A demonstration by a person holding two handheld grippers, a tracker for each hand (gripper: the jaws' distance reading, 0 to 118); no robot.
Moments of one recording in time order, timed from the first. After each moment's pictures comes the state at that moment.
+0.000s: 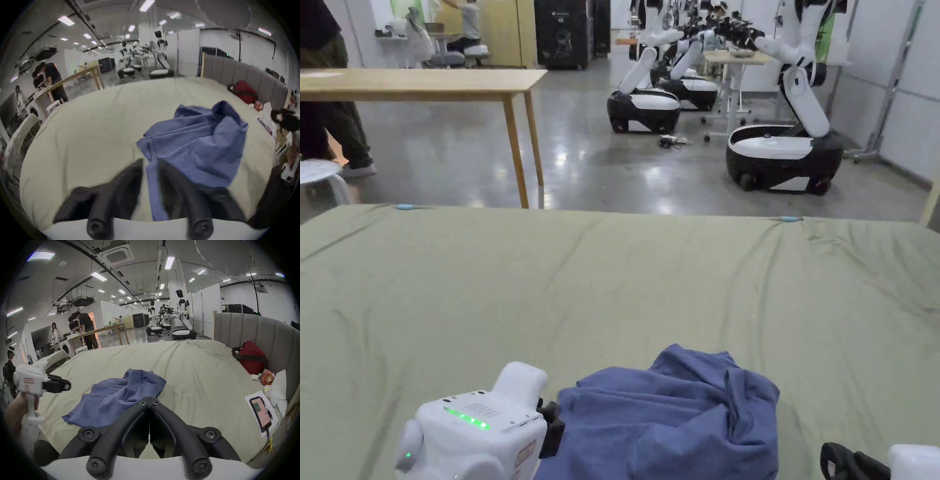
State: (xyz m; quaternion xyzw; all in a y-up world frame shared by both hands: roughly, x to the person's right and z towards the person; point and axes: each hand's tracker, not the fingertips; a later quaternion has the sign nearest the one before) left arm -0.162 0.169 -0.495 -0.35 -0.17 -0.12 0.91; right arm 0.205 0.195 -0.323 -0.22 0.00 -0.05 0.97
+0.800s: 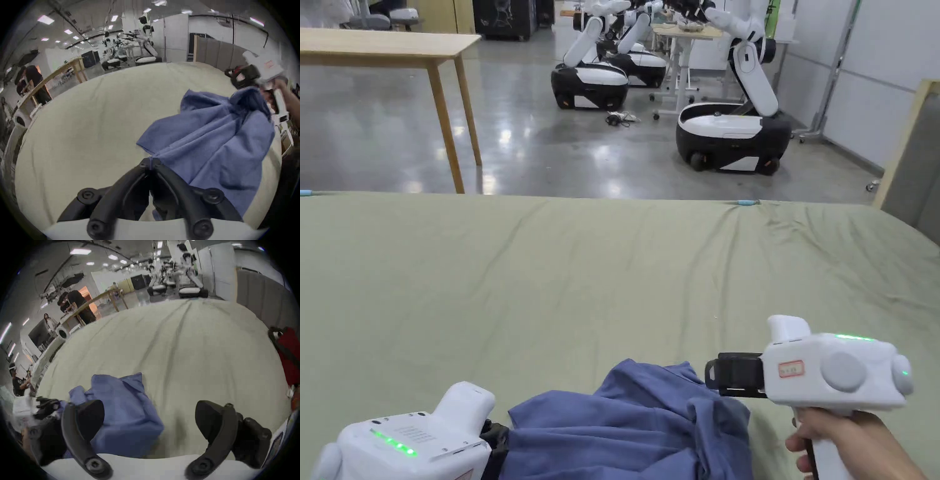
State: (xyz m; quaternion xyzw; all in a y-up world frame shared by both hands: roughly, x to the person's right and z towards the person) left arm -0.151 0.120 -0.568 -0.36 -0.23 -0.11 0.90; right arm 0.278 0.143 -0.624 -0.45 0.05 -0.09 0.89
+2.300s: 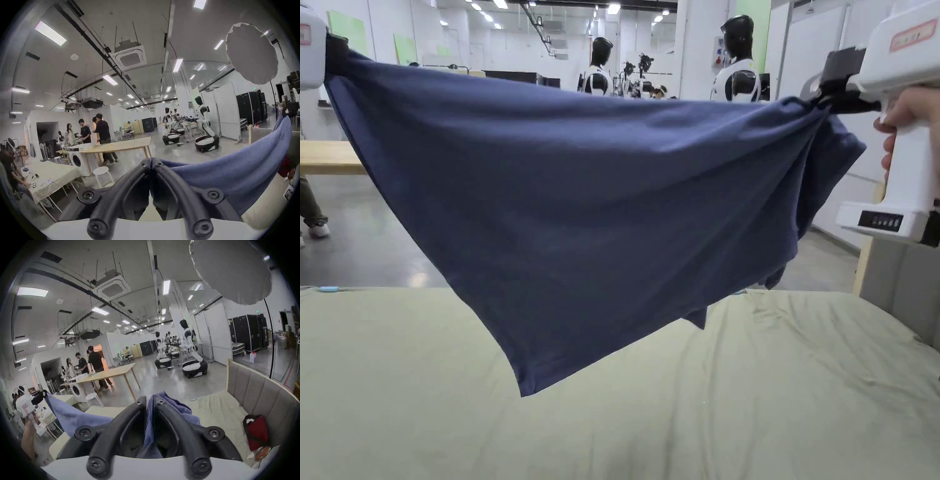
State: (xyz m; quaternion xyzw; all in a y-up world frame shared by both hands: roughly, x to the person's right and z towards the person) left arm -0.251 0.578 -0.625 0.00 0.02 -0.09 1.00; right arm 0.308 0.587 -0.565 -0.10 0.04 -0.12 0.99
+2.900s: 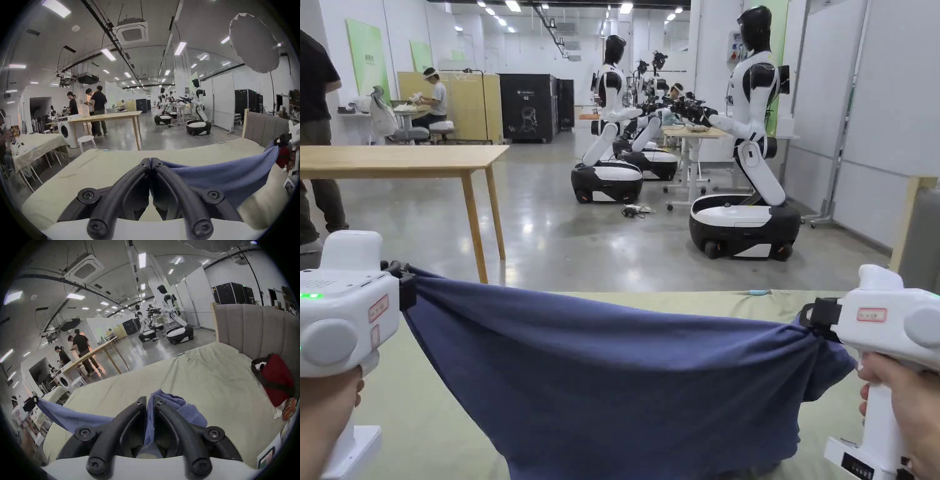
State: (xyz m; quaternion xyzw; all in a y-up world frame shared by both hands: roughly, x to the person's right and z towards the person) left arm -0.229 0.349 -0.626 -0.09 -0.02 -0.02 1.00; right arm 0.353 0.303 -0.620 -0.22 -0.01 -0.18 0.96
